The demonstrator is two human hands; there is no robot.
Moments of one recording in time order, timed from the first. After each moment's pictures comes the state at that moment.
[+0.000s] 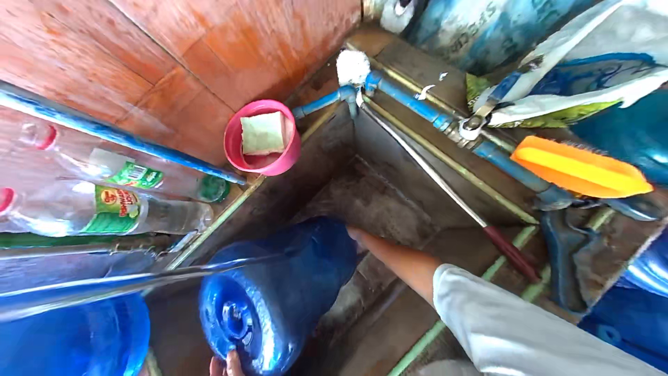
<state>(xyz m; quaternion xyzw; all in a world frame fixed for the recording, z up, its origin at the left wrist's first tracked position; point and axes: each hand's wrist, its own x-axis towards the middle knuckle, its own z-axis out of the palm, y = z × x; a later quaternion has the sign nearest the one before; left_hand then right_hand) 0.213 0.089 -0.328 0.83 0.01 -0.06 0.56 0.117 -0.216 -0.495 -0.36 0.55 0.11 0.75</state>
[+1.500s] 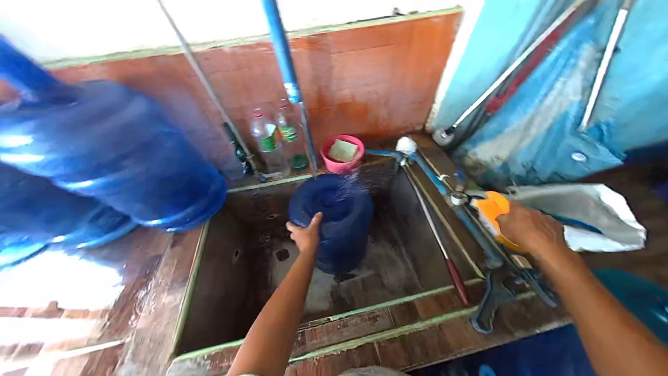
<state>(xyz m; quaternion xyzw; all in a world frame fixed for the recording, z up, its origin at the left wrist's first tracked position) 0.164 -0.042 -0.266 0.79 0.07 -0.17 0.58 -0.142 -0.305 -0.145 -0.82 0.56 0.05 0.12</state>
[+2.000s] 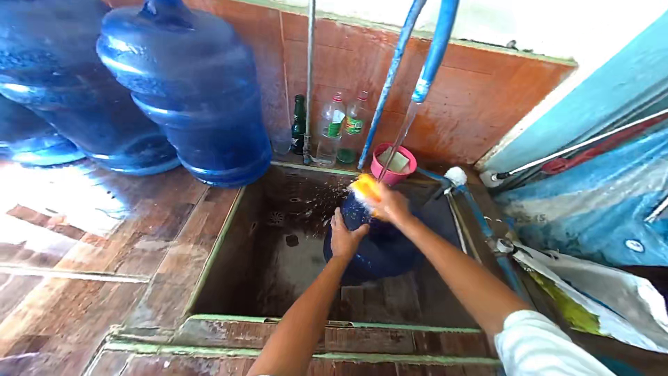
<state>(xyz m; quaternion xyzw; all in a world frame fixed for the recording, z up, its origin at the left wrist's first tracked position) 0.173 -0.009 -0.275 0.79 -0.08 -0.23 0.57 0.157 -0.161 -0.188 -0.95 0.27 0.03 0.17</state>
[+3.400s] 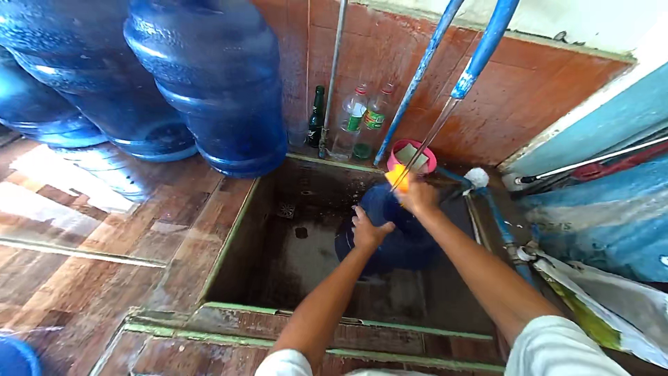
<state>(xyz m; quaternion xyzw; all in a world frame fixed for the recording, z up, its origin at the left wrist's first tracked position) 0.184 -0.024 -0.259 0.80 -0.08 -0.32 0.51 0.173 -0.173 -0.191 -0.95 0.30 0.01 0.11</state>
